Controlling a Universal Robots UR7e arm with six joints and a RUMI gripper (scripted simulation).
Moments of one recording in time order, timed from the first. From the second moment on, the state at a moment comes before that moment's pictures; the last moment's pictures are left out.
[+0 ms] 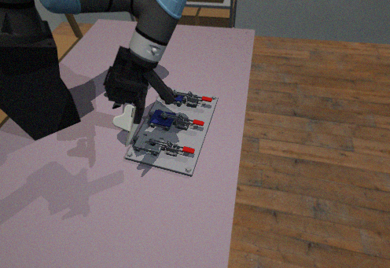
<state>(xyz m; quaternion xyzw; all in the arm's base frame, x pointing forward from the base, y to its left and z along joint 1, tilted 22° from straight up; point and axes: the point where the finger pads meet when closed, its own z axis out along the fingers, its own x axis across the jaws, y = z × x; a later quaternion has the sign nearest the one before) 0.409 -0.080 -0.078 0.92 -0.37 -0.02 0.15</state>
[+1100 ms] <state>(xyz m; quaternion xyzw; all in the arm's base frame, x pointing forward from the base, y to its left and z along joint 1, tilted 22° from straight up) 0.423 -0.063 -0.065 0.92 -0.37 -0.01 0.12</state>
